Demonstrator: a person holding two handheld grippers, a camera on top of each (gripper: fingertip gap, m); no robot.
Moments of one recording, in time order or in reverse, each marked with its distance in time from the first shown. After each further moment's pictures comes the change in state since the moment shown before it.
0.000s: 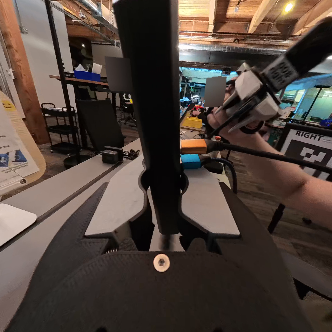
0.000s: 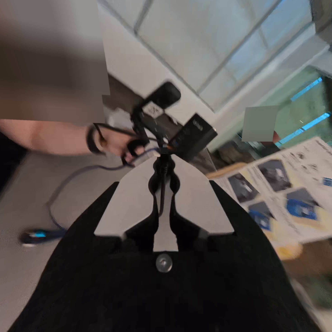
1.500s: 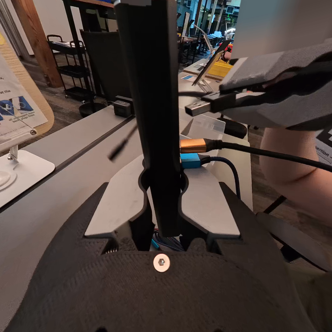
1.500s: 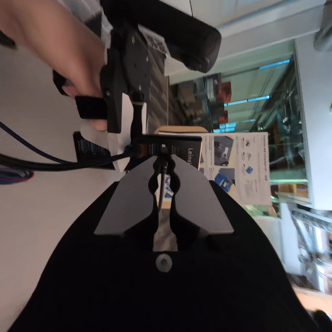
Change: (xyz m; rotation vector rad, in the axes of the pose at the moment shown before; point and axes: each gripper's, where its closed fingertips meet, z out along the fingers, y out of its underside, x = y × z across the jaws) left arm -0.014 0.044 0.007 -0.311 -0.143 -0.030; right arm 0.016 0.045 0.055 -0.526 0.173 -0.512
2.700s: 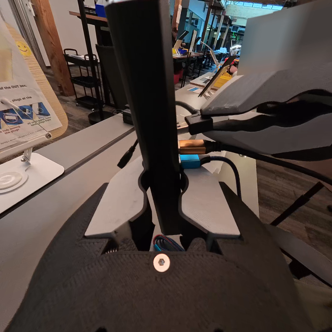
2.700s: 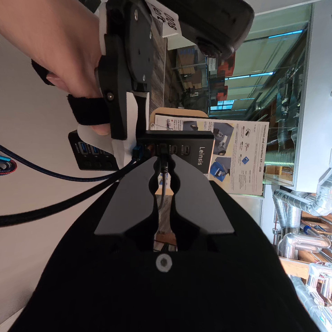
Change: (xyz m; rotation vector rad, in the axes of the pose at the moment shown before) left arm -0.012 -0.006 -0.004 0.062 -0.037 -0.011; right arm -0.007 0.000 0.024 -0.170 0.017 -0.064
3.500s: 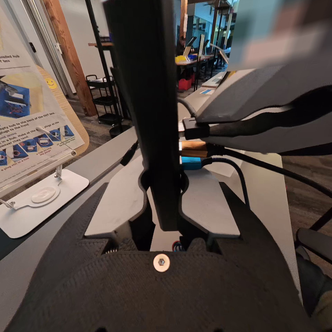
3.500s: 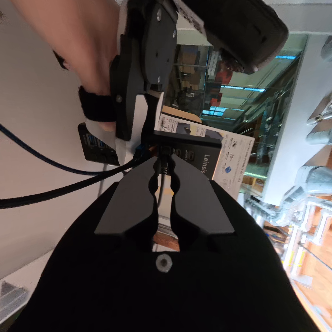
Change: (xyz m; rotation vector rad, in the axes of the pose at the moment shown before) left arm -0.002 -0.009 -0.003 0.049 -0.072 0.147; right arm -0.002 -0.007 -0.004 -0.031 0.010 -0.200
